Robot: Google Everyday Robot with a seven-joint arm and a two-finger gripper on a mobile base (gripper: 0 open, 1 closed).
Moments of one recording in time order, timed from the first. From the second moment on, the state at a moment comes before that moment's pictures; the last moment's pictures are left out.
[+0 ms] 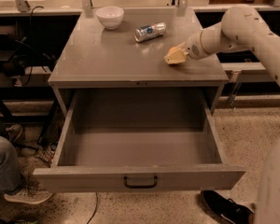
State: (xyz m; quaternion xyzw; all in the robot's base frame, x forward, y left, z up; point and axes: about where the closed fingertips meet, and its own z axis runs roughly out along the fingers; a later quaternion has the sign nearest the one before) arm 0.772 -0.143 0.842 -0.39 0.81 0.14 0.42
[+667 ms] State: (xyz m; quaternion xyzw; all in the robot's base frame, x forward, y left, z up) arm 0.682 -0.209 0.899 -0.36 0.82 0.11 0.44
